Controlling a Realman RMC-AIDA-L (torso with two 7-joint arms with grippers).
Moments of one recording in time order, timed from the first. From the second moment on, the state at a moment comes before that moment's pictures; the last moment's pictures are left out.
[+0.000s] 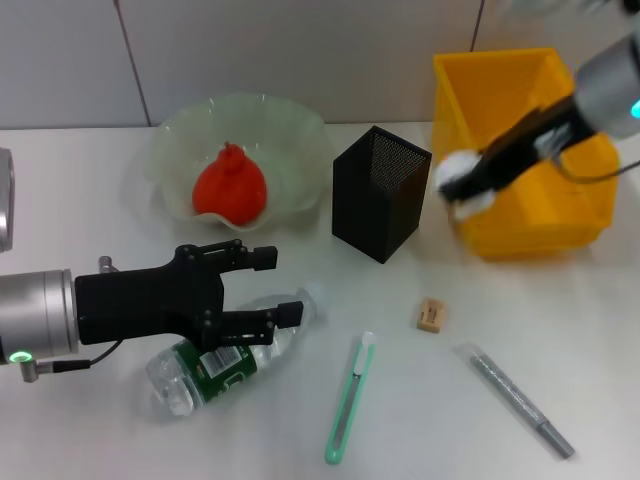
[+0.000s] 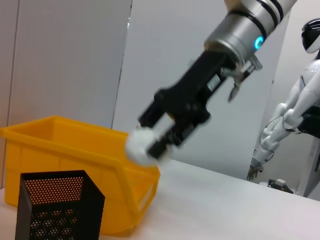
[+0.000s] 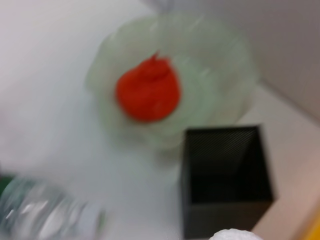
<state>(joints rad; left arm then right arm) -0.49 -2.00 1.06 0.58 1.62 1.54 -1.27 0.84 2.08 -1.06 -1.30 -2.63 -1.56 2.42</state>
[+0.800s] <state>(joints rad) -0.48 -2.01 1.05 0.58 1.62 1.55 -1.27 0.79 2.08 -0.94 -1.19 -2.63 -1.16 2.42</state>
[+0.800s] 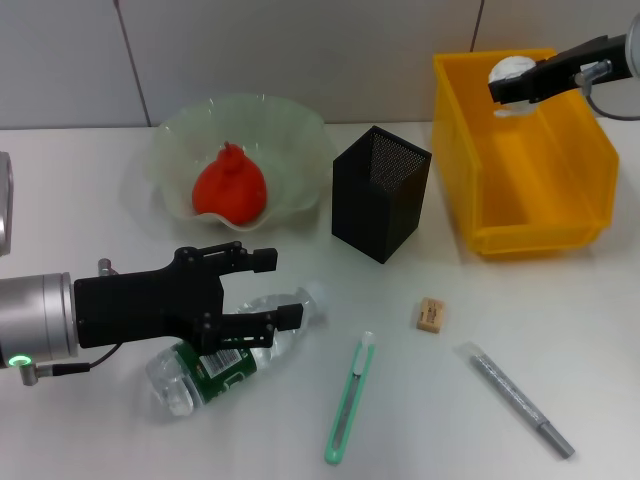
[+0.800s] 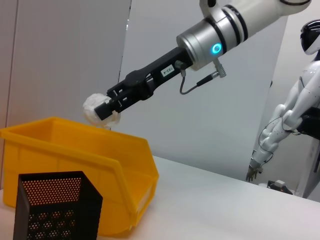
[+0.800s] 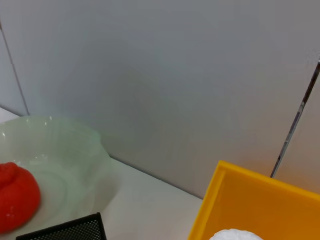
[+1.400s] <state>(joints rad) -0.47 -2.01 1.05 0.57 1.62 1.55 -1.23 0.81 2.07 -0.94 -1.07 -2.63 -1.08 2.42</state>
